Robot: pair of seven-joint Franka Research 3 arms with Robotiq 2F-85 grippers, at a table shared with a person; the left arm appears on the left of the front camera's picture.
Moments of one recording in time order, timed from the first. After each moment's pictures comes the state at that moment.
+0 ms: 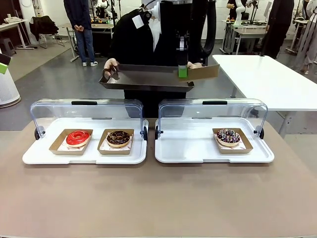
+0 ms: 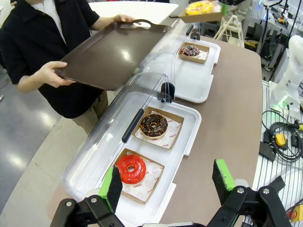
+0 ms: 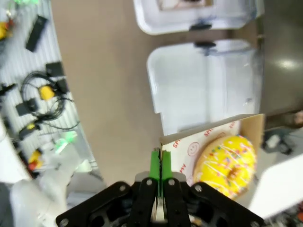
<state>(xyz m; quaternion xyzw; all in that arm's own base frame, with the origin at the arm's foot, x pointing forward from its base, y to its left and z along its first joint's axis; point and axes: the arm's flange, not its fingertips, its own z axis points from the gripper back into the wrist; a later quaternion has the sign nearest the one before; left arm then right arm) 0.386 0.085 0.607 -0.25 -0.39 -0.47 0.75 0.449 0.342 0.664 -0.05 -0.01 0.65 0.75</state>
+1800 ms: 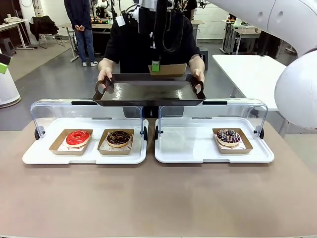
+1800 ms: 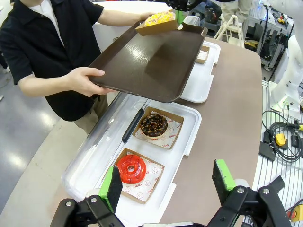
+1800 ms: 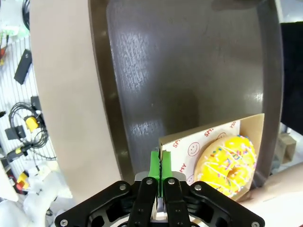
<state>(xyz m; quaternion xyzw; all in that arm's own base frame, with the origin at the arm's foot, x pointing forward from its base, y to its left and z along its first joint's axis) 0.386 0.085 0.607 -0.25 -0.39 -0.47 0.75 0.552 0.396 0.639 0.00 -0.05 0.67 0.74</state>
